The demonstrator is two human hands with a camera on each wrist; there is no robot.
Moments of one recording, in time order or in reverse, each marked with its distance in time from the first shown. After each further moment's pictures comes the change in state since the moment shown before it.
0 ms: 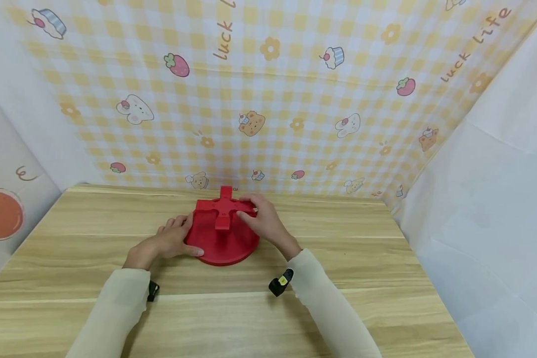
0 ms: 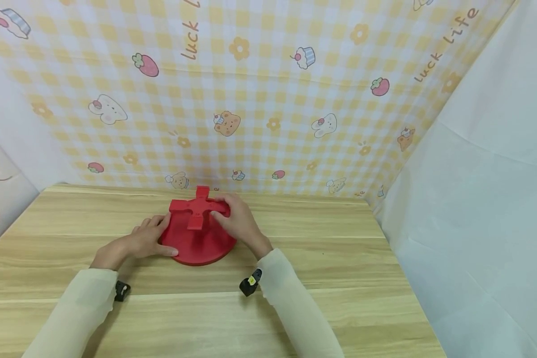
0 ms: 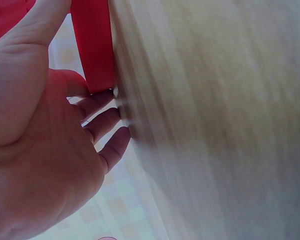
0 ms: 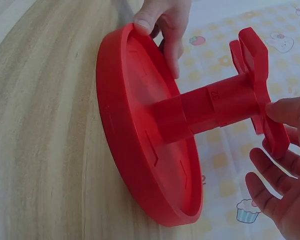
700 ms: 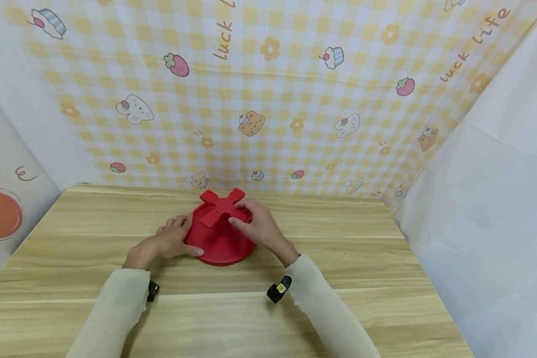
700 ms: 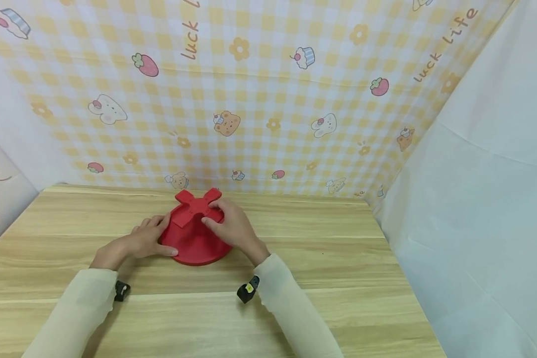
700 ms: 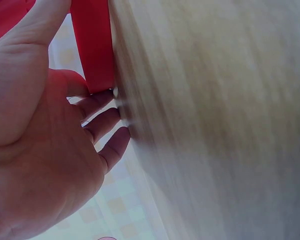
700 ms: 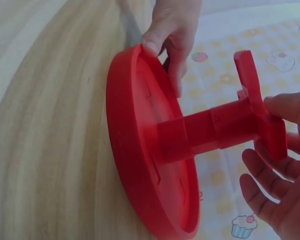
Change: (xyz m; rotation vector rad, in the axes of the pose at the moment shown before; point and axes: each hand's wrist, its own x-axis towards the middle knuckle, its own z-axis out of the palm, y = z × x) left_hand 0.000 0.000 0.000 0.006 -0.006 -0.005; right_hand -0.010 -0.012 0.008 -0.037 -0.016 -0.010
